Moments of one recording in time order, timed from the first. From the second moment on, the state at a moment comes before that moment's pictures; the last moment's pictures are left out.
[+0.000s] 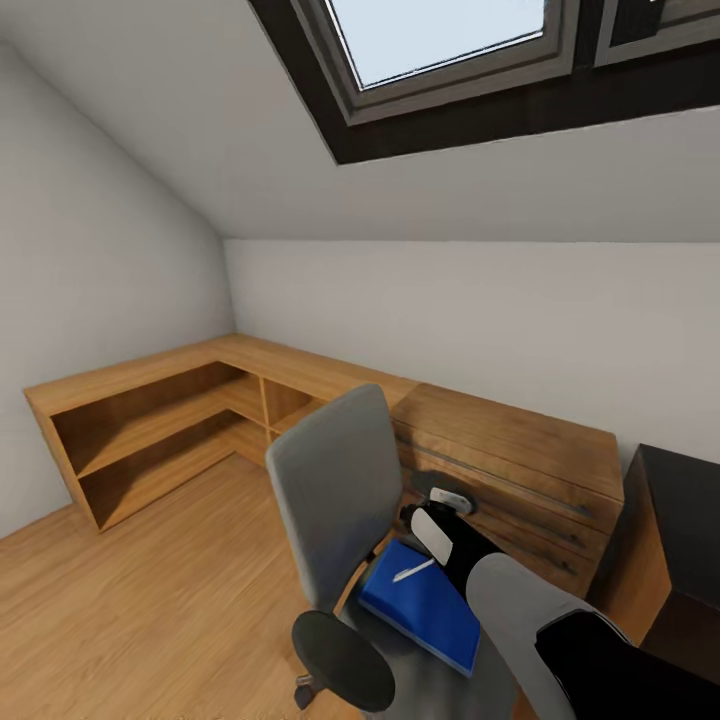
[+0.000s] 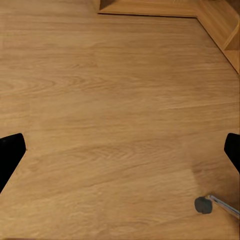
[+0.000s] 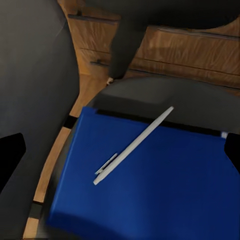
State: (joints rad) left arm 0.26 -0.07 0.42 -1.18 0.36 -0.16 0.08; right arm -0.90 0.17 0.29 -0.30 -0.65 0.27 -0.50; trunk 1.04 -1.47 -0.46
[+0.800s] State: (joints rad) left arm 0.18 0.00 0.42 -1.61 0.38 0.58 0.08; right arm -0.90 0.17 0.29 -0.30 -0.64 0.27 -0.50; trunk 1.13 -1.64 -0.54
